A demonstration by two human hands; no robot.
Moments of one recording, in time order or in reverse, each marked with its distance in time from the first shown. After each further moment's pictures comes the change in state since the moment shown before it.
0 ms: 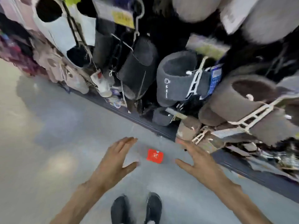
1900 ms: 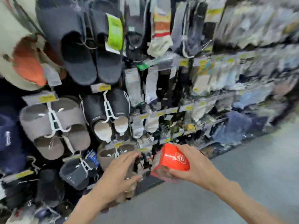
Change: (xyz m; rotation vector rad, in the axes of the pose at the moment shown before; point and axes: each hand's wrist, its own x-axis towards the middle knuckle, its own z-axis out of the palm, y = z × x) left_hand -0.007 0.446 -0.183 0.062 -0.224 0.945; right_hand -0.430 -0.175 -0.322 -0.116 0.654 0.501
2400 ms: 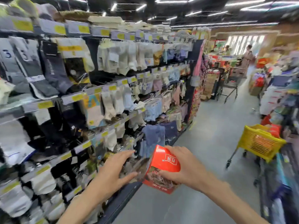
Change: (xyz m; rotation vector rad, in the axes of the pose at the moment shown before) left_hand 0.311 0.299 0.139 -0.127 -0.079 0.485; right_hand -0.157 0.265 -0.219 -0.057 0.331 0.391
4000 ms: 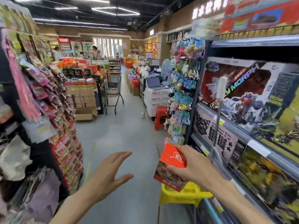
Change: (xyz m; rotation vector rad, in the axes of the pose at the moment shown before) left_hand 1.215 0.134 0.632 -0.268 -0.396 0.732; right_hand 0.417 0.998 -0.377 -0.257 0.382 0.937
